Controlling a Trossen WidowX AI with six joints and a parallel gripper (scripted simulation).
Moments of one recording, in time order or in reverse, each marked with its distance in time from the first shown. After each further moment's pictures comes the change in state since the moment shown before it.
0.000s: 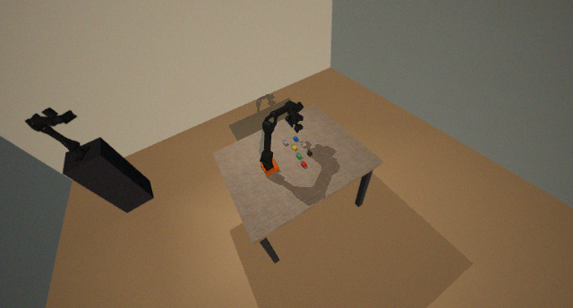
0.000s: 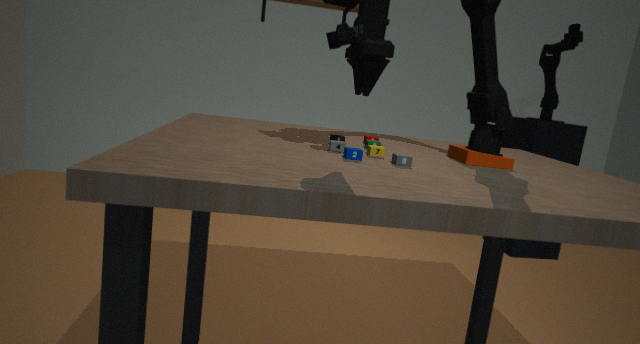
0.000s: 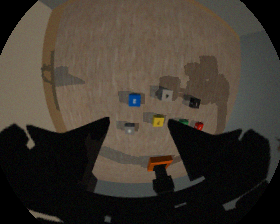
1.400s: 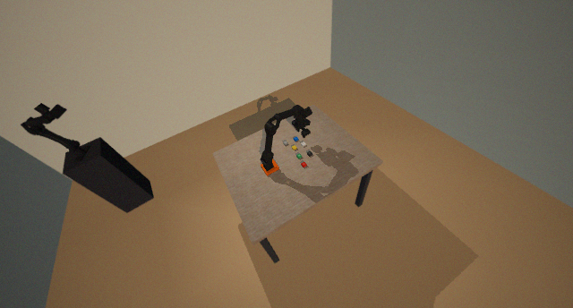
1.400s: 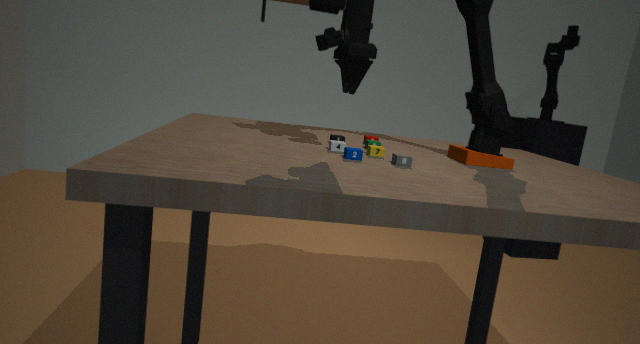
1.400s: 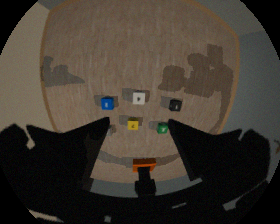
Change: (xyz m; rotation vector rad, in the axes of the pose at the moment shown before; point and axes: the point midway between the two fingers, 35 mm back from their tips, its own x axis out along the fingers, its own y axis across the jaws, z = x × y) arm 0.000 -0.079 0.015 -0.008 0.006 -0.013
